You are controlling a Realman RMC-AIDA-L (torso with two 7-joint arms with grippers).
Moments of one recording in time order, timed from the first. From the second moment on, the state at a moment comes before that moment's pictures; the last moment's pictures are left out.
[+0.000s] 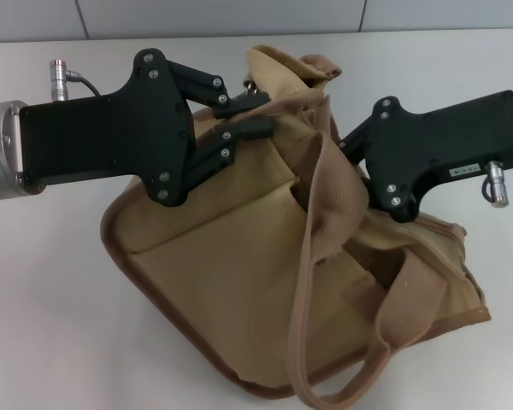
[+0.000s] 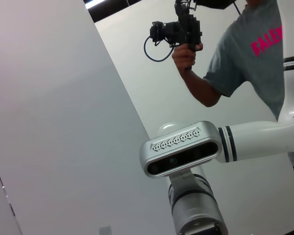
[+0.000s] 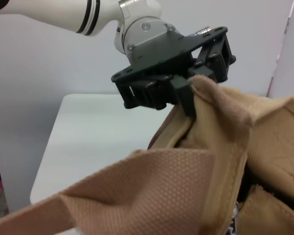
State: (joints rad) left arm -0.51 -2.07 0.97 0.76 1.47 1.89 -0.83; right arm 0.44 2.08 -1.19 -1.44 -1.90 -1.67 1.71
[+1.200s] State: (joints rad) left arm -0.51 -2.07 1.01 0.77 1.44 1.90 -0.79; right arm 0.40 2.08 -1.09 -1.47 -1.87 -1.74 1.77
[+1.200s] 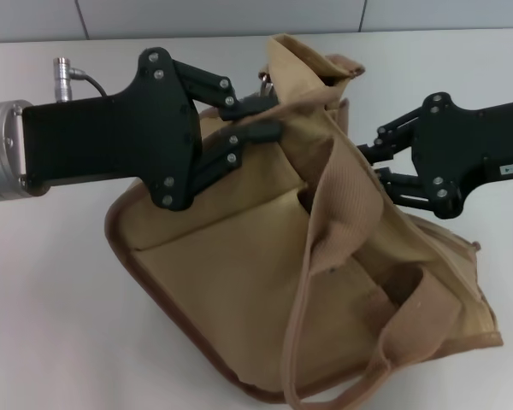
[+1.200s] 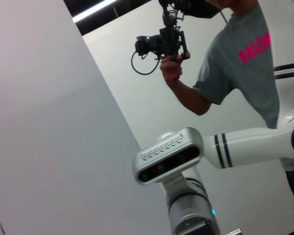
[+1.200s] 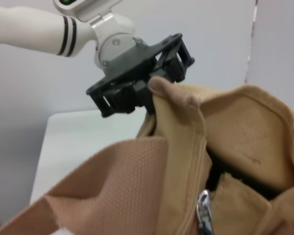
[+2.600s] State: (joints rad) left arm -0.55 -2.07 1.04 0.78 1.45 1.89 -0.80; right arm 0.52 2.08 -1.19 -1.31 -1.87 -1.74 1.74
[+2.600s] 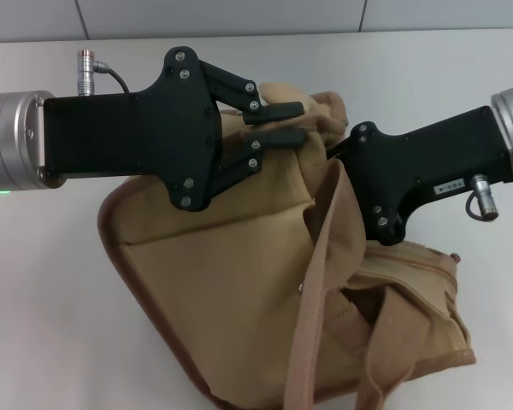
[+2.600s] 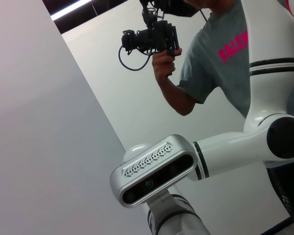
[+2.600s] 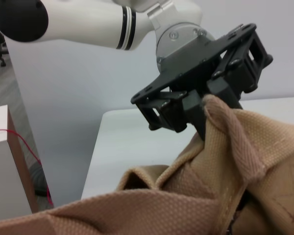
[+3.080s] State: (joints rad) left arm -0.55 -2.07 1.04 0.78 1.45 1.89 -0.80; right arm 0.50 2.08 -1.20 -1.31 -1.87 -1.72 1.71
